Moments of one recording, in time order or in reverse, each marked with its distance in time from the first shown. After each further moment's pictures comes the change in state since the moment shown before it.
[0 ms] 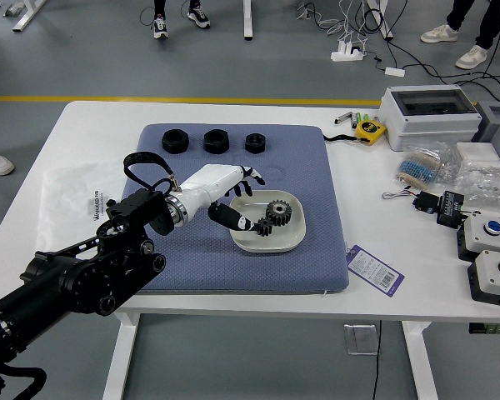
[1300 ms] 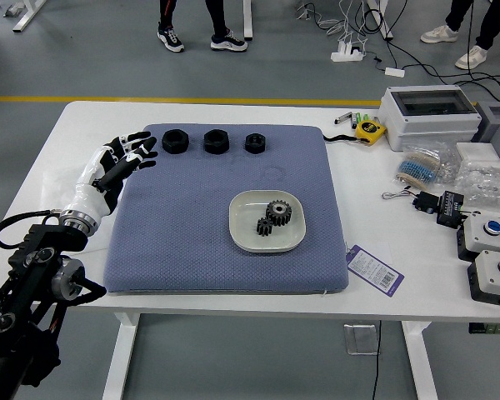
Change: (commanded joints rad) left arm 0.452 -0.071 -0.803 -0.341 -0.750 -0.127 0.063; right arm -0.010 0.003 -0.021 -0.006 0.039 0.007 0.019
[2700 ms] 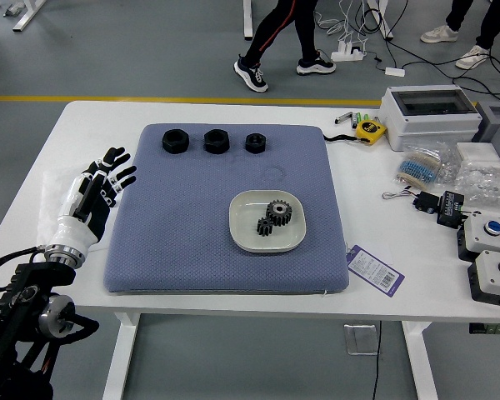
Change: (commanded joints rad) left arm 0.149 -0.012 -0.010 -0.092 -0.051 0.014 -0.044; right arm -0.014 0.003 0.000 -0.003 -0.002 0.002 -0.001
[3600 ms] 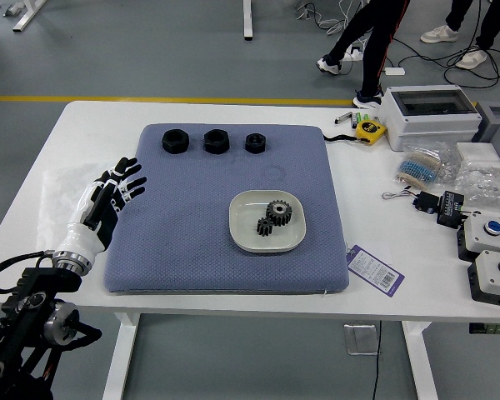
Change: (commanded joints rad) left arm 0.010 0.002 0.024 0.000 0.058 -0.009 0.012; right arm -0.008 0.002 -0.001 -0.001 -0.001 0.000 -0.001
